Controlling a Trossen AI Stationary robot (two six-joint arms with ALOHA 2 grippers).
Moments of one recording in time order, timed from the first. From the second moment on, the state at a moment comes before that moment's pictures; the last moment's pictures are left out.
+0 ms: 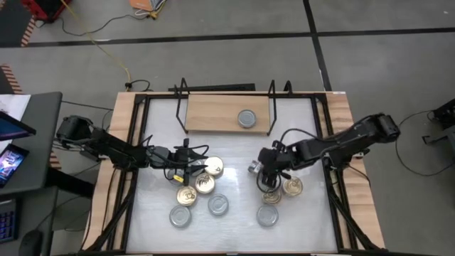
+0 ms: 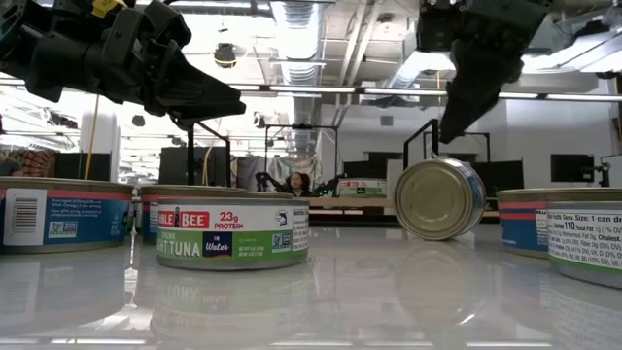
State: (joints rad) left arm -0.18 1.27 0.30 0.86 -0.27 -0.08; right arm 0.25 1.41 0.98 -0.63 0.26 0.55
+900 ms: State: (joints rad) left arm -0.18 1.27 0.32 0.83 -0.27 -0.10; right arm 0.28 1.61 1.15 -0.81 0.42 0.54
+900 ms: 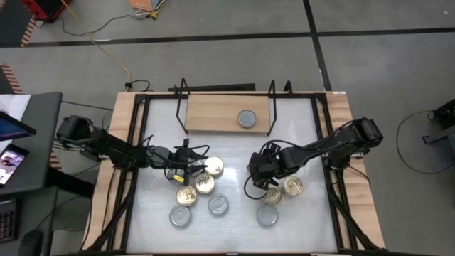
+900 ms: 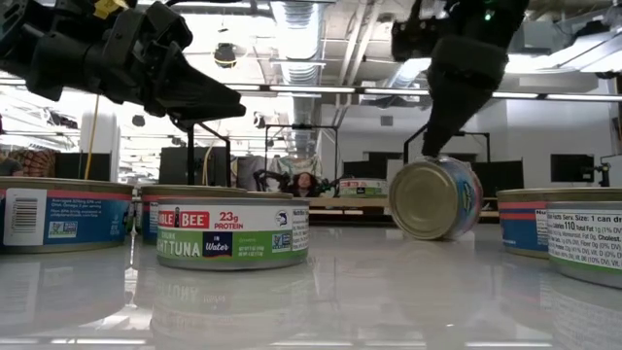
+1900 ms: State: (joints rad) left arm -0.07 1.99 1.50 -0.16 -0.02 0.53; right arm 0.45 1.20 0.82 -0.86 0.39 0.76
